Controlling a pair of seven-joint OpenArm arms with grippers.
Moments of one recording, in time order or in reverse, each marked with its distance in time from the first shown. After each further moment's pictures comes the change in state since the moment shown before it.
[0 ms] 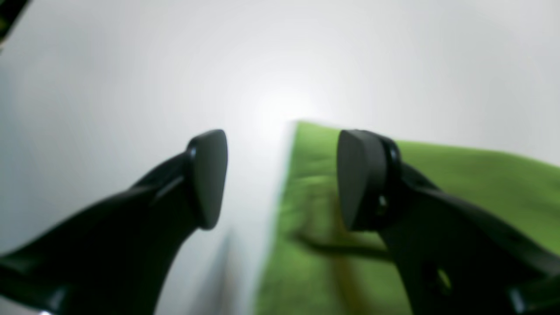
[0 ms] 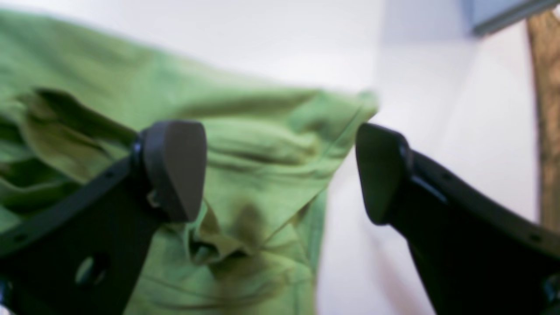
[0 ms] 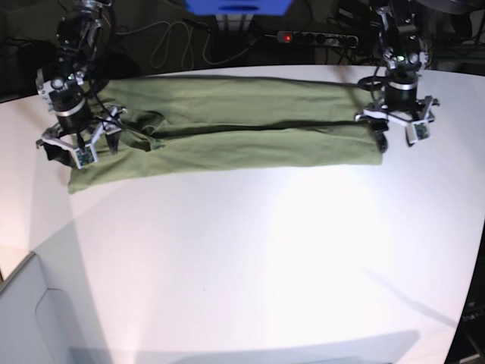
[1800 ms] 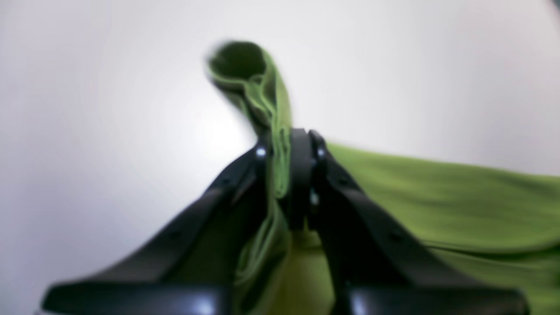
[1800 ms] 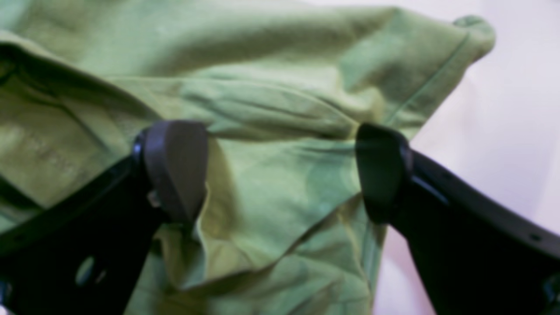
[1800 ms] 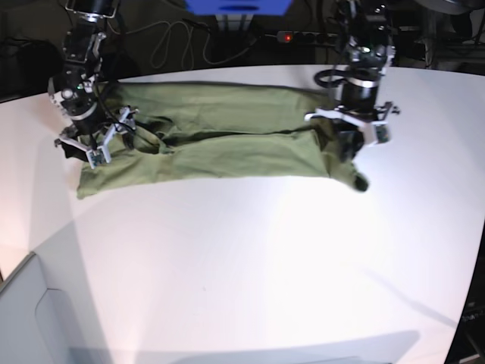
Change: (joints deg) left arm 2.4 7.7 13.7 11.8 0.7 0.0 0.5; right arm 2.5 0.2 -3.1 -11.1 1.3 -0.1 2.6
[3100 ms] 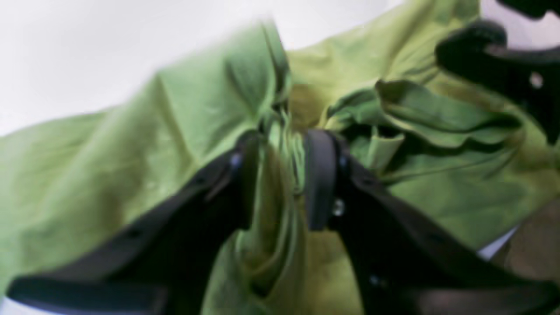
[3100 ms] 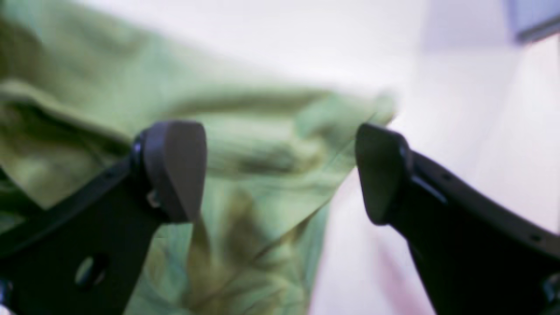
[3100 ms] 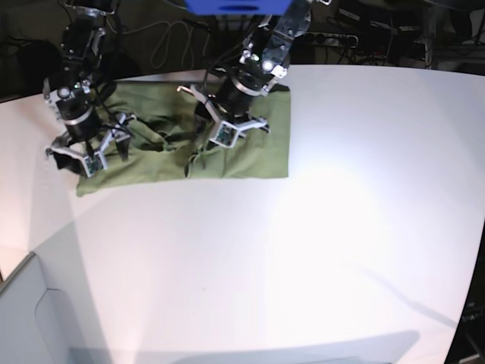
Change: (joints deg) left arm -11.8 3.7 34.0 -18.5 14.8 0.6 0.6; right arm -0.5 -0.2 0.3 11.0 -1.4 0.3 -2.4
